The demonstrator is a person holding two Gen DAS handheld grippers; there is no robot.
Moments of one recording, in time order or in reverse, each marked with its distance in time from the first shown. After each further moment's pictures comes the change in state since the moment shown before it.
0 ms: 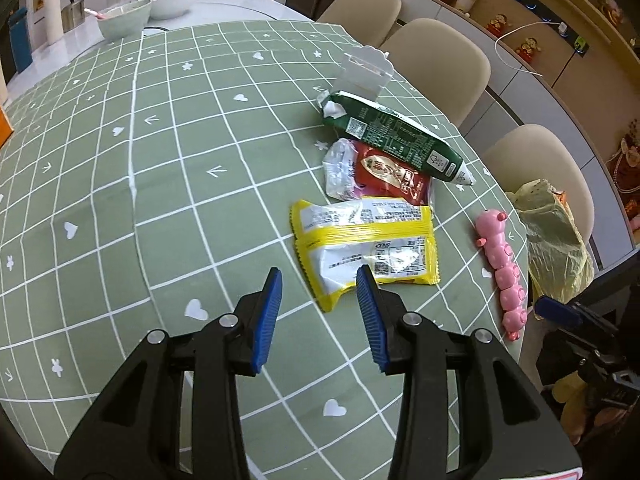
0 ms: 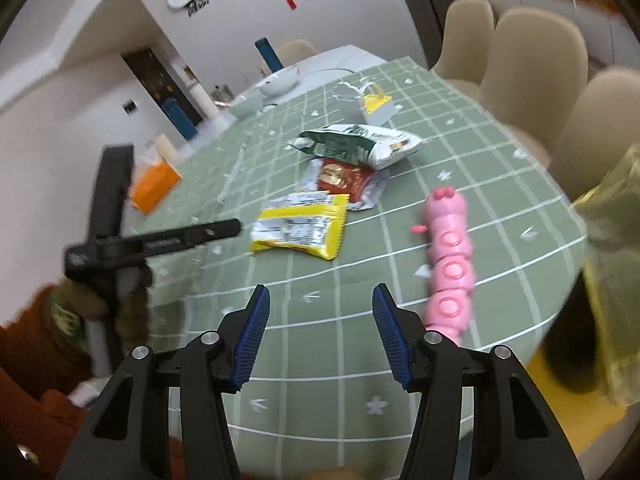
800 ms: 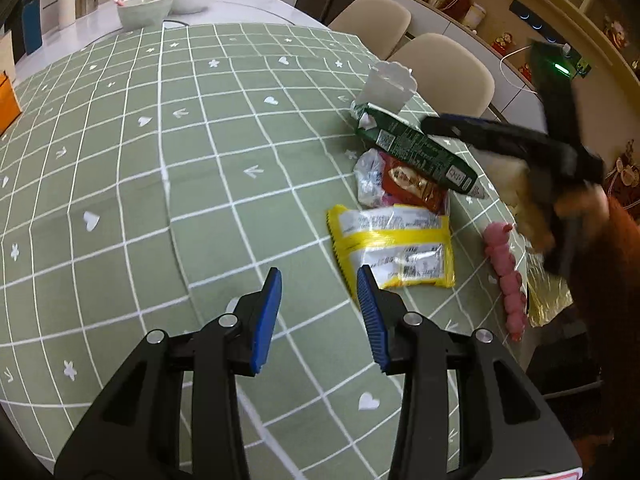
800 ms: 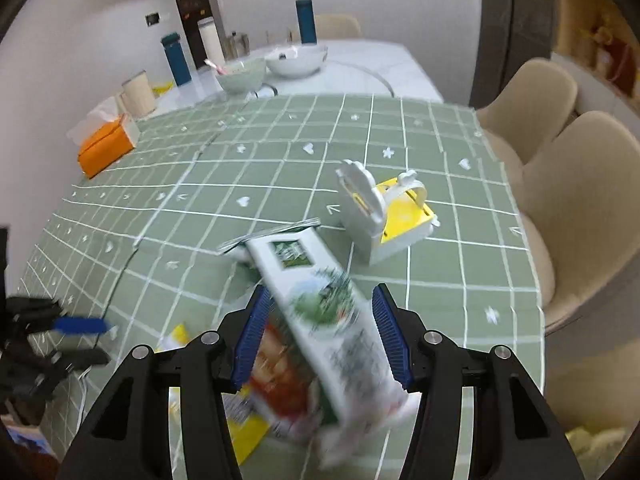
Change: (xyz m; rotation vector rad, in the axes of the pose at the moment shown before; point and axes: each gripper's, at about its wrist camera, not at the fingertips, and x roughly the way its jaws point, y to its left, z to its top) left arm -0.011 0.041 -0.005 -0.047 -0.025 -0.030; right arm 0.157 0.015 0.185 -0.403 0.162 -0.118
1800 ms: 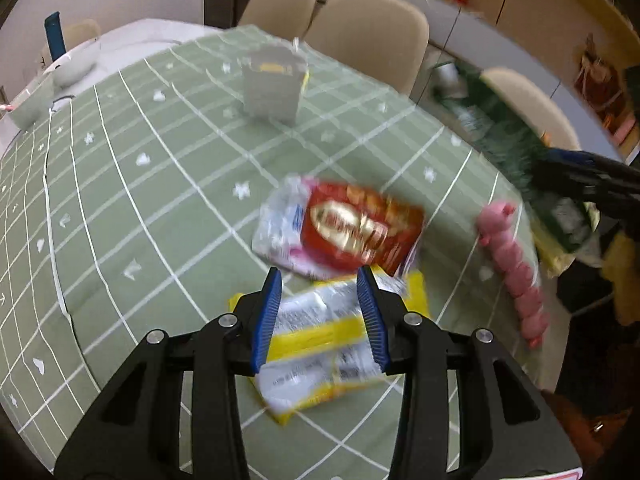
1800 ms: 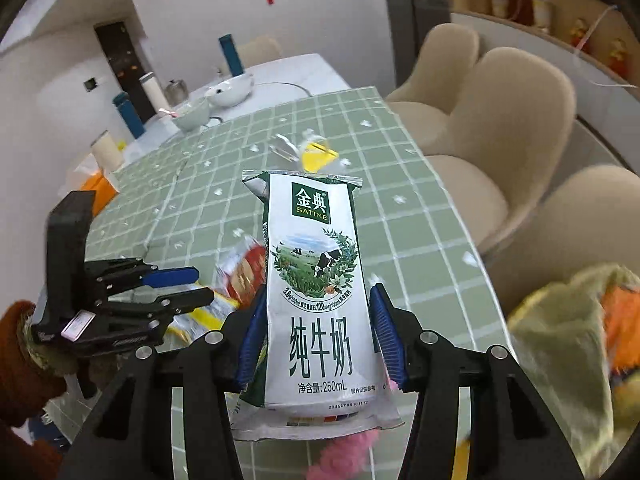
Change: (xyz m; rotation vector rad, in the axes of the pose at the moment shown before) left arm 0.066 -0.075 0.035 0.358 0.066 -0.031; right arm -0.126 0.009 -0.124 0.307 -0.119 -0.154
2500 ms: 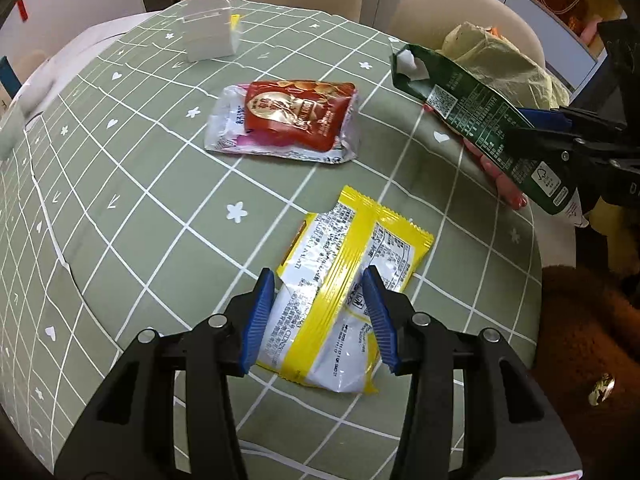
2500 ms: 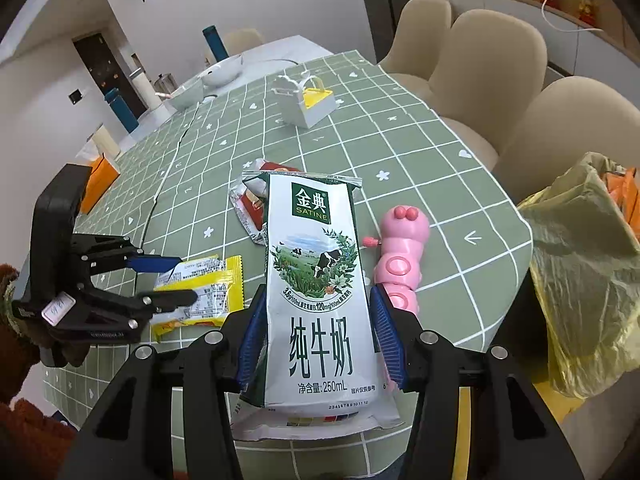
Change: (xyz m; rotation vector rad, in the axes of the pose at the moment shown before) left arm -0.018 -0.029 -0.052 0.226 0.183 -0.017; right arm -0.012 0.018 -0.077 0.075 0.037 0.000
